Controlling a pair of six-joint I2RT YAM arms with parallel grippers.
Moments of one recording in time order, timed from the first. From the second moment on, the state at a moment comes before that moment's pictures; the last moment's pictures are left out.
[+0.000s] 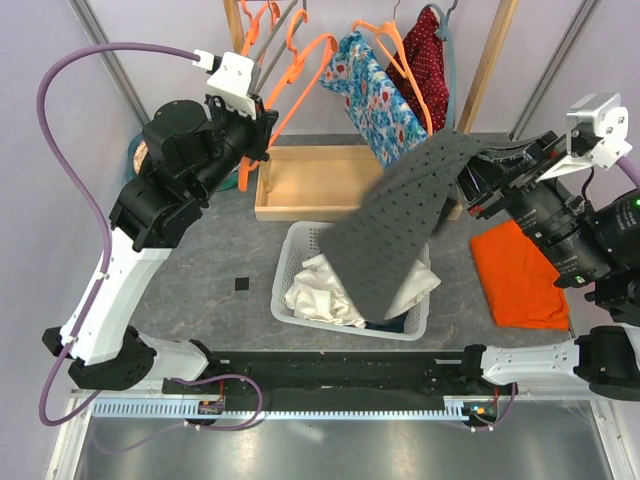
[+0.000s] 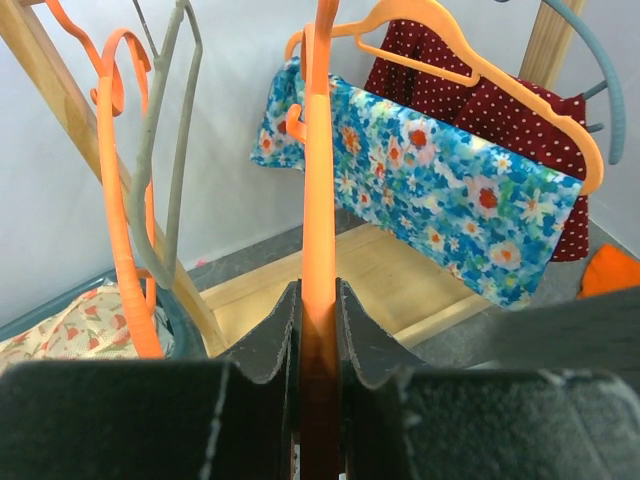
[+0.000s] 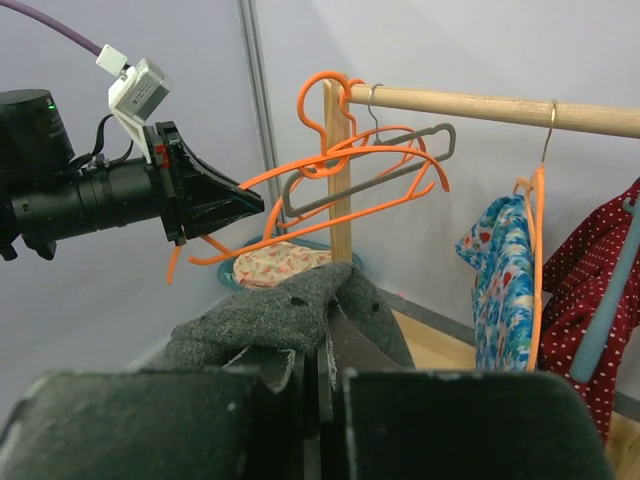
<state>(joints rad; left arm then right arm) -0.70 1.34 1.96 -0.63 -0.26 0.05 1.23 1.06 1.96 -0.56 0.56 -0.08</state>
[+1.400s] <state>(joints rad) -0.70 1.33 1.93 -0.62 -0.26 0.08 1.23 1.32 1.34 -0.60 0.55 0.28</state>
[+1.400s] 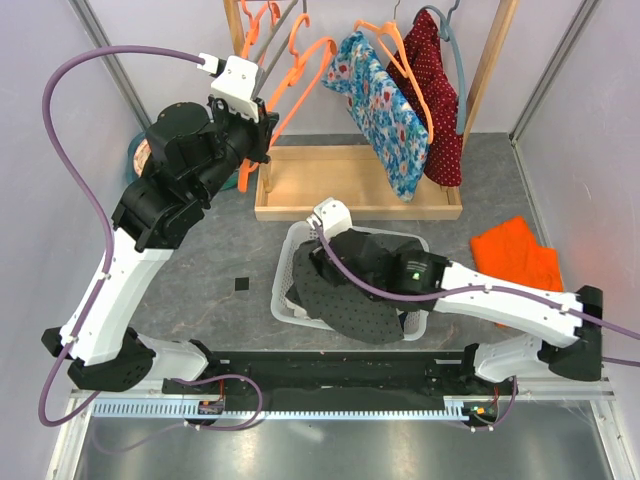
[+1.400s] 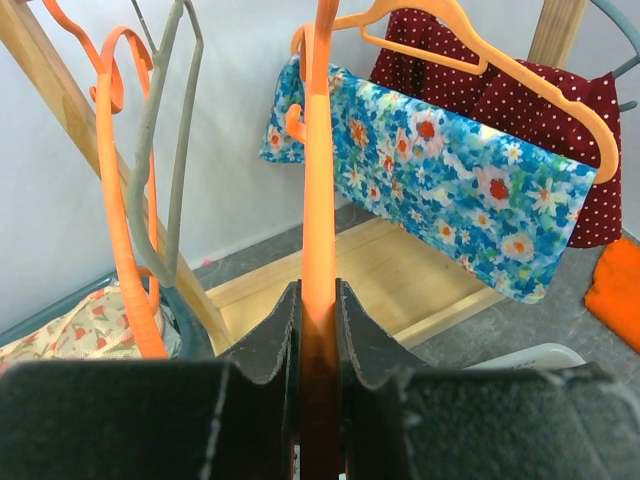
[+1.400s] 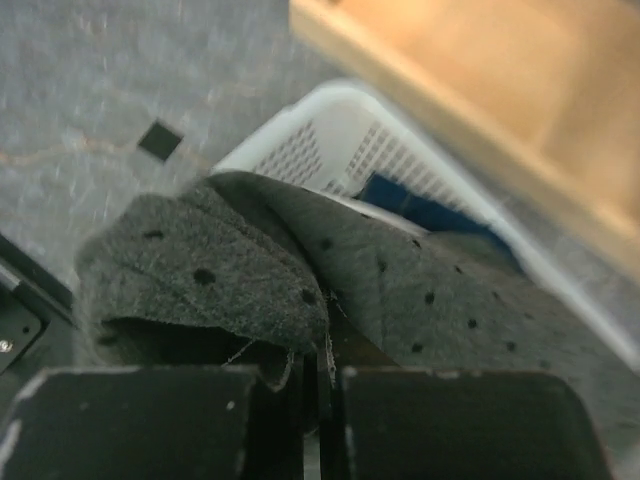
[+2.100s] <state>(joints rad) -0.70 1.32 1.93 -0.61 -0.26 0.10 0.88 1.65 0.83 0.06 -0.12 0.74</state>
